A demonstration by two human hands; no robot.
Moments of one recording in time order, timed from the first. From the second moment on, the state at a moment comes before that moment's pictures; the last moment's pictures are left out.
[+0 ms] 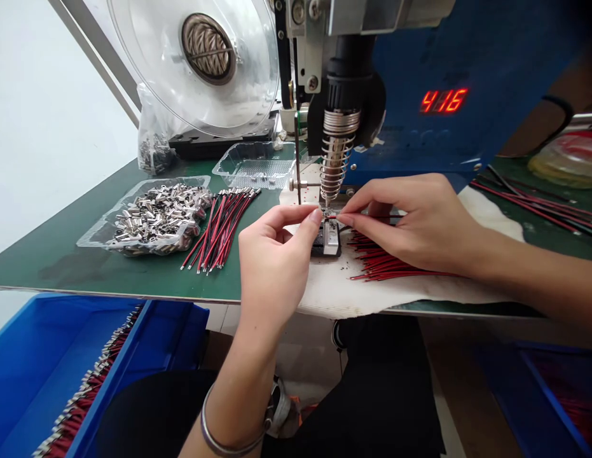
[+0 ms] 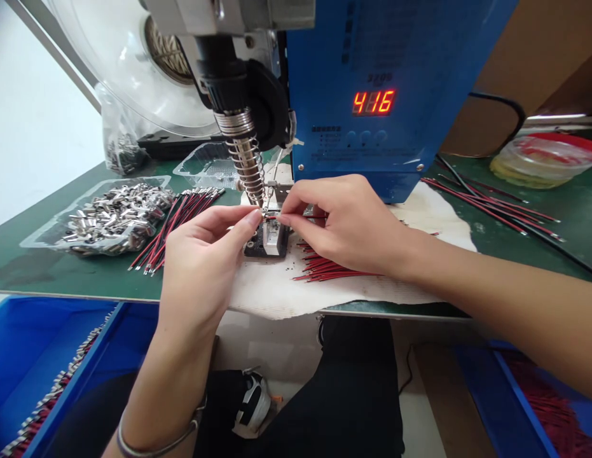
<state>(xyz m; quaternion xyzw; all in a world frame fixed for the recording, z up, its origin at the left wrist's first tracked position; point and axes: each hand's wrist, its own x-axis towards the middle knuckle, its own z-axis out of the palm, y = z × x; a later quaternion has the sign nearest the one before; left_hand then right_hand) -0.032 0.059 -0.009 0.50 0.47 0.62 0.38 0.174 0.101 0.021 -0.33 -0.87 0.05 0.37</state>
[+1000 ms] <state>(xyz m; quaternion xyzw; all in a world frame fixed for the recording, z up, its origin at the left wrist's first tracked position) -0.031 0.060 -0.008 0.50 0.48 0.61 0.38 0.170 0.098 0.025 -0.36 -0.84 0.10 0.38</state>
